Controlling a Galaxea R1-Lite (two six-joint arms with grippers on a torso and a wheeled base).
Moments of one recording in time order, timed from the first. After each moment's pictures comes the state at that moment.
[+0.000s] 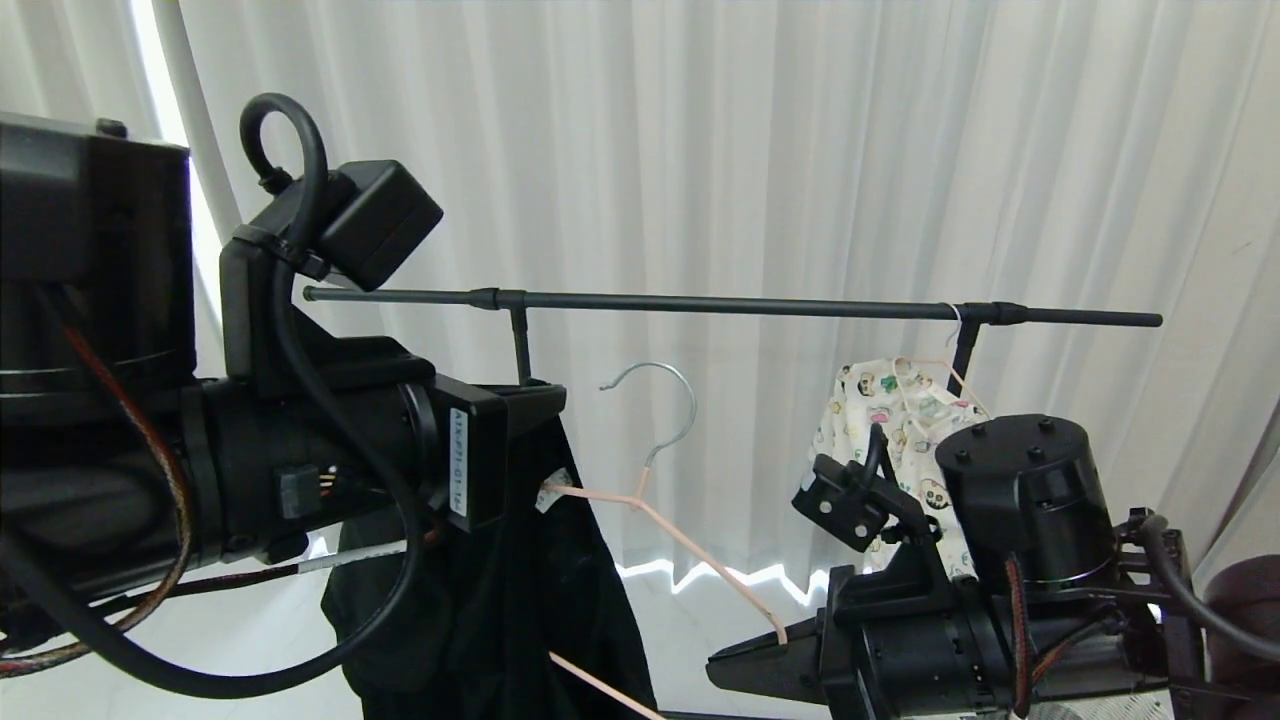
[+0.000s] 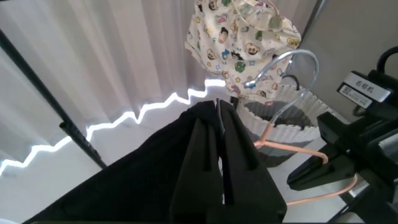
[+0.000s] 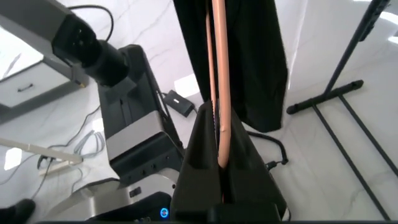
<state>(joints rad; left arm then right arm) -0.72 1.35 -0.99 -0.01 0.06 -0.08 0.91 1.65 -0.72 -0.43 0.52 0.26</state>
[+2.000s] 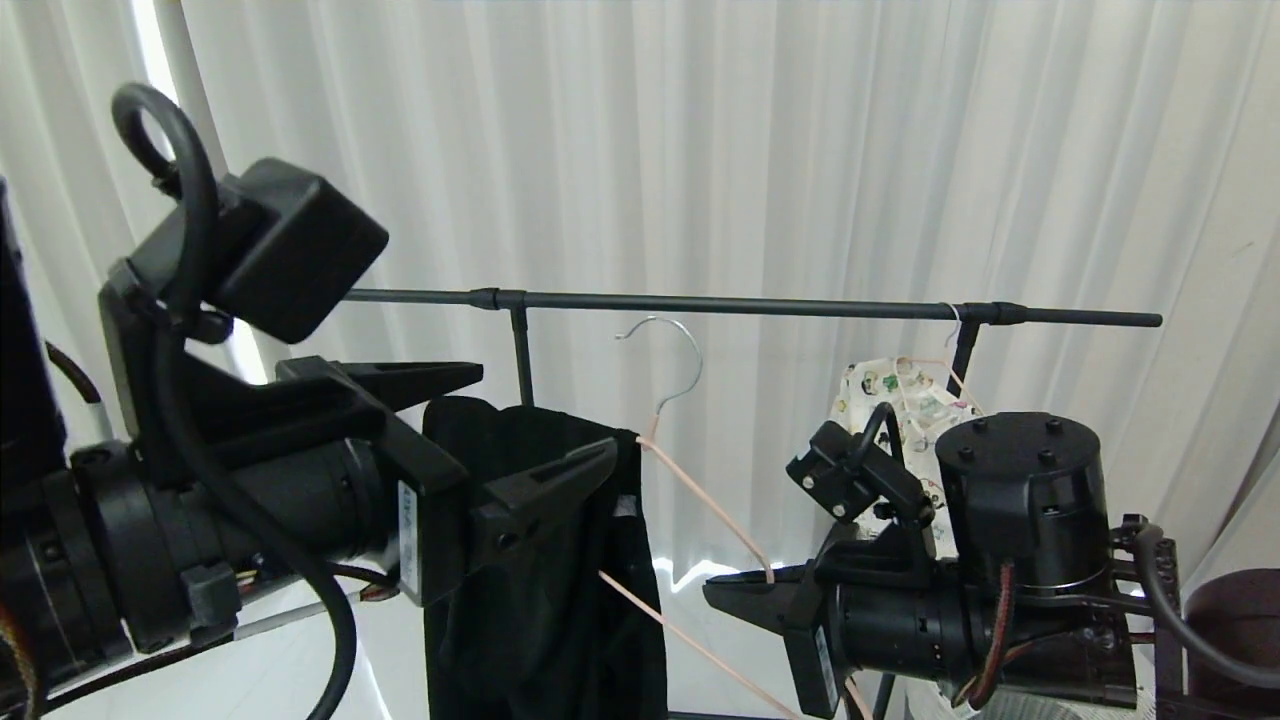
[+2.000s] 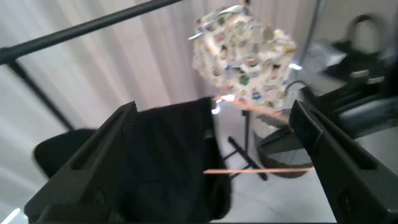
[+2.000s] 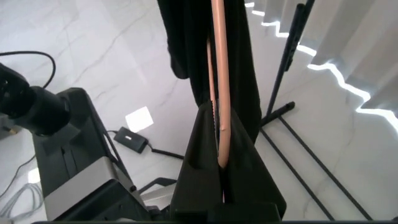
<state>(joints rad) -0.81 1.25 -0.85 -0.12 0.16 0.09 0.94 1.67 -0.70 -0.57 0.24 0.18</state>
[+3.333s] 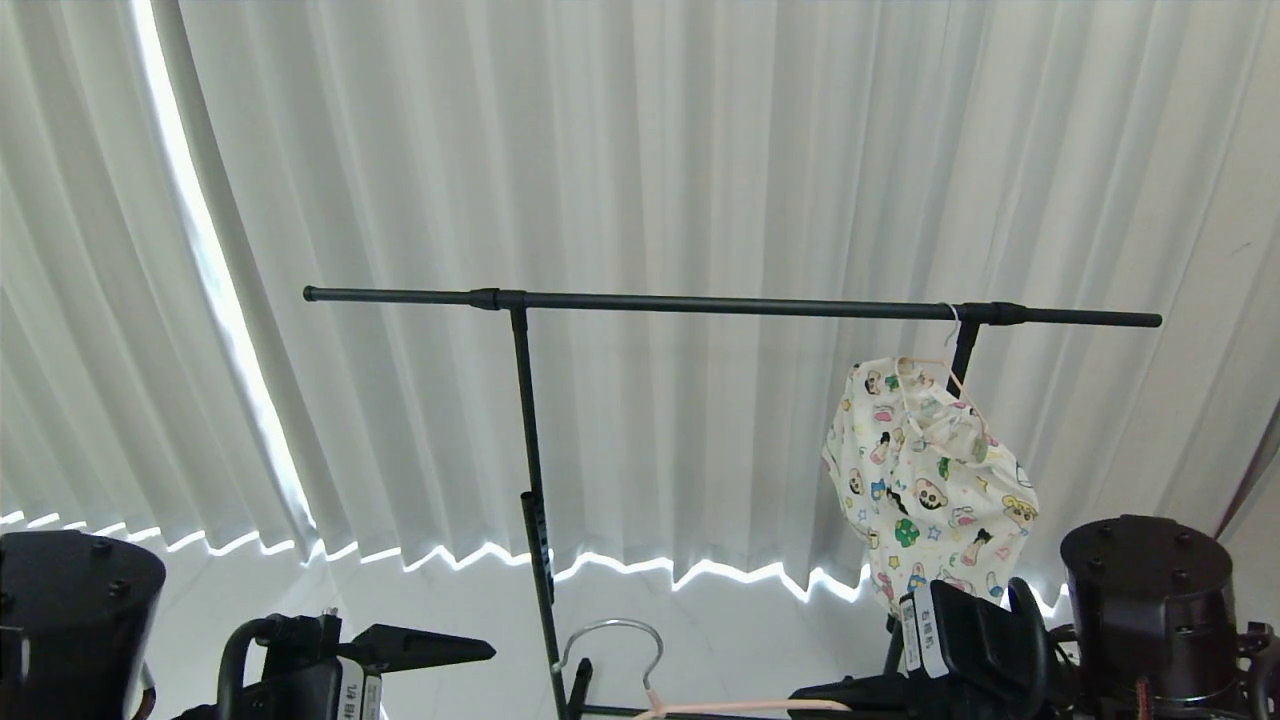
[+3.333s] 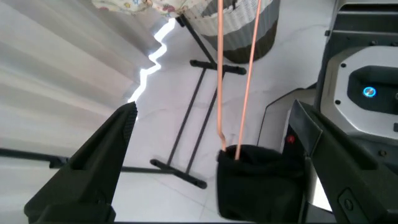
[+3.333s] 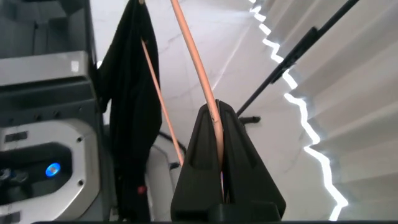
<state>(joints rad) -0.58 1.15 -0.39 -0.12 -0.47 0.64 0.85 1.59 -0.34 -0.81 0.46 -0.28</state>
